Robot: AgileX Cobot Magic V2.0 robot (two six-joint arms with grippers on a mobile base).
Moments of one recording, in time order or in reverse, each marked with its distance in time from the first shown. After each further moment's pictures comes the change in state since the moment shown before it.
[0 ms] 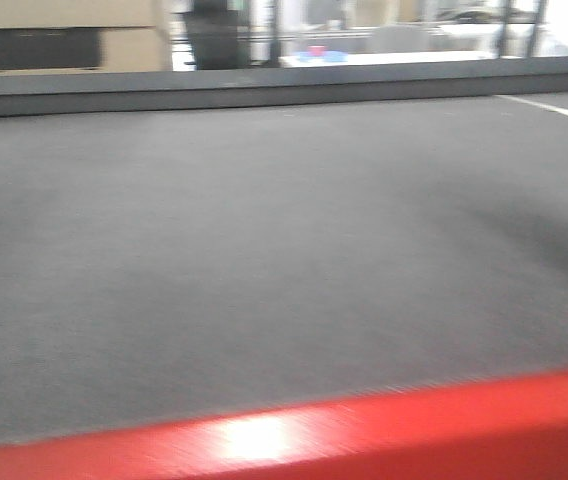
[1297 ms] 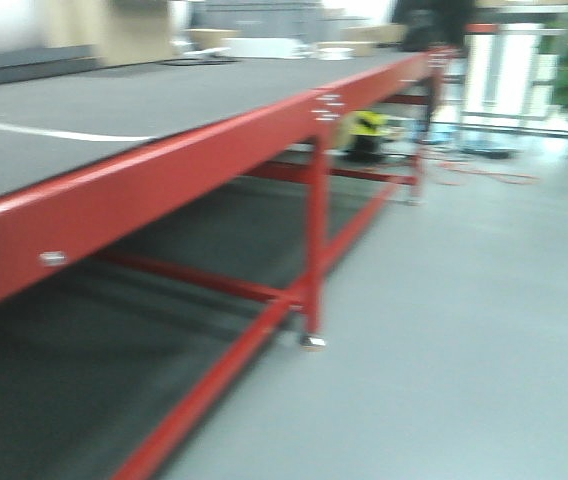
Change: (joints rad) left arm 0.000 0.000 0.000 -0.002 -0.001 0.000; right arm 0.000 0.000 0.000 -0.004 -0.002 0.000
